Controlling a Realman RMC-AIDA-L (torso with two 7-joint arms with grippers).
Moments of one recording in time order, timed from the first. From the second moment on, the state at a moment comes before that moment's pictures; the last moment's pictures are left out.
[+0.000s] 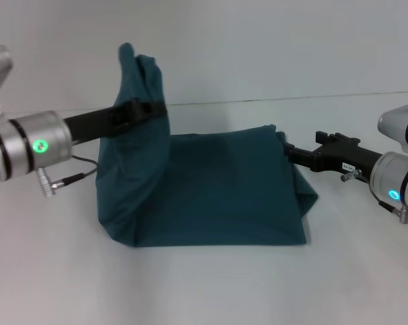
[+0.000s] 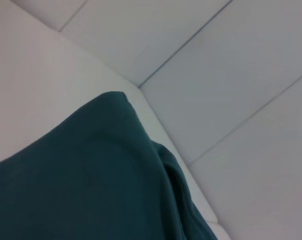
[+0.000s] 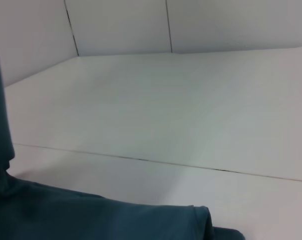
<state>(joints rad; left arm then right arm) -0.69 -2.16 -2.35 -0.74 -1.27 1.12 -2.23 0.63 2.09 -0.75 -0.36 -1.61 -0.75 1.20</state>
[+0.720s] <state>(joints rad) -0.75 -2.17 -2.19 -0.68 -1.32 1.00 -2.28 0.60 2.09 -0.70 -0.39 -1.61 -0.80 1.18</state>
